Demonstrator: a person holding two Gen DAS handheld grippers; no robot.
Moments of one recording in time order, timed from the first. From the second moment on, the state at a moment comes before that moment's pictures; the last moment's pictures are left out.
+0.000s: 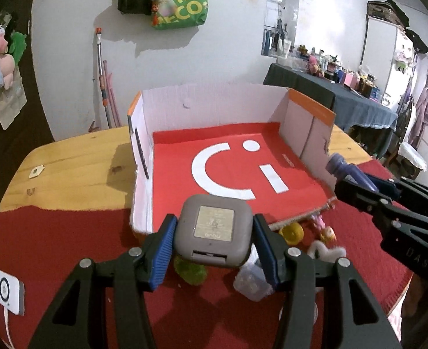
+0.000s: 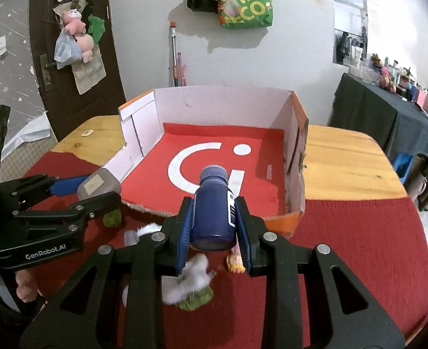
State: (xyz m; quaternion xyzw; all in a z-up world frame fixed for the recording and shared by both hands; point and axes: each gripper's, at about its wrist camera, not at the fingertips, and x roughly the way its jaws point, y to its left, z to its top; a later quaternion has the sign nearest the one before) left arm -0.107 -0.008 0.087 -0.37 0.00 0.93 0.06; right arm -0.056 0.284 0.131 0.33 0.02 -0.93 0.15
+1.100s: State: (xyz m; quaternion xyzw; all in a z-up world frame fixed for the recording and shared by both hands) left arm -0.218 -0.009 0.062 -0.42 -0.02 0.90 0.06; right arm -0.163 0.278 0.108 0.40 0.00 -0.90 0.15
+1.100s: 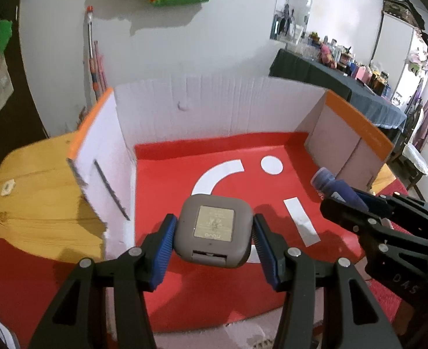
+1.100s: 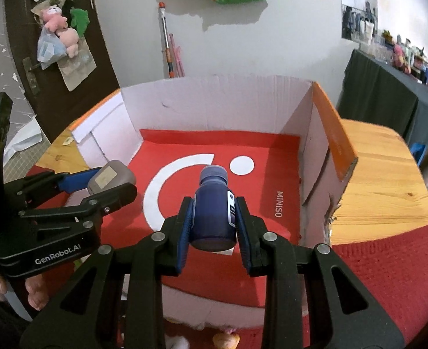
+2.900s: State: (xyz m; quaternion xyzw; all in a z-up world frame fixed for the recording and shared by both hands) left arm -0.237 -0.011 0.028 -0.48 -0.03 0.87 0.08; right arm -0.178 0.283 0.072 0.47 0.01 -0.87 0.15
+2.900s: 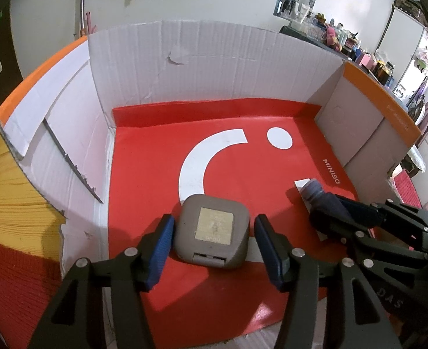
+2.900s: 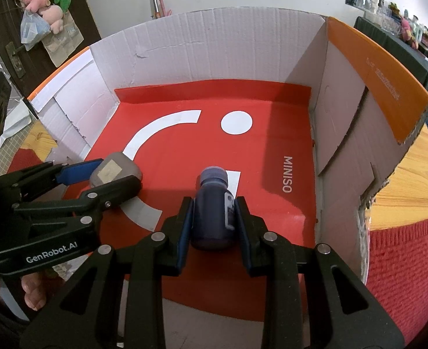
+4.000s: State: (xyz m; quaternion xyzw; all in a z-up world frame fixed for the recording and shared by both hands) left arm -0.181 -0.013 0.074 -0.41 -0.01 0.91 0.05; right arm -0.130 0.279 0.113 0.42 0.01 -0.90 0.15
